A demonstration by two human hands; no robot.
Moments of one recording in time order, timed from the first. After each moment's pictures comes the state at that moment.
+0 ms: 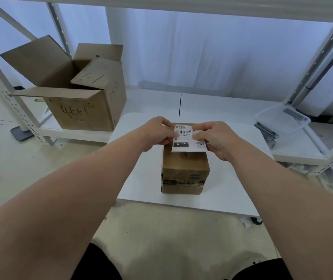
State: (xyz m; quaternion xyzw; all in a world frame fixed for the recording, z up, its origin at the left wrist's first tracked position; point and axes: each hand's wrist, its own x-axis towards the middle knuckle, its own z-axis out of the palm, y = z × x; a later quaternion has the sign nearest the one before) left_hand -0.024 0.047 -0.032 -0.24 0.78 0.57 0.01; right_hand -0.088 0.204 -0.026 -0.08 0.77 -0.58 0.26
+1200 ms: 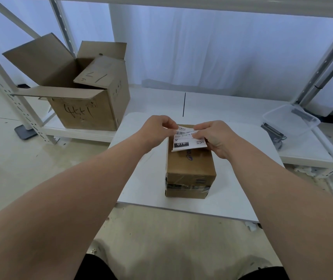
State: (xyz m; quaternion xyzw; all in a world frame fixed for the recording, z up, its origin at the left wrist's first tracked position) left_hand -0.024 0.034 -0.039 -0.19 0.83 0.51 -0.08; right_hand -0.103 0.183 -0.033 -0.06 0.76 -0.59 0.28
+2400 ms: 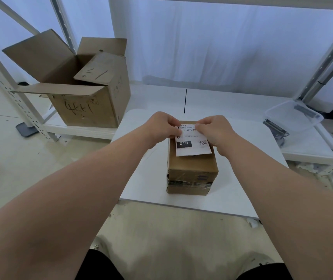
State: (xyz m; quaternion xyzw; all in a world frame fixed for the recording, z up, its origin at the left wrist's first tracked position) left_hand -0.026 0.041 -0.029 -0.21 0.81 0.54 -0.02; right_hand -0.102 0.178 -0.037 -0.11 0.84 -0.50 0.18
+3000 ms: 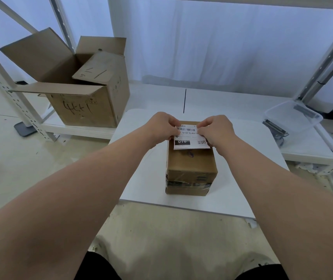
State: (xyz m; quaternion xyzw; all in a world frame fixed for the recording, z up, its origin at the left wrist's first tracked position) left_hand -0.028 0.045 -0.028 -0.22 0.84 0.49 -0.02; right_hand -0.109 0.177 -0.042 -0.12 0.89 -0.42 0.11
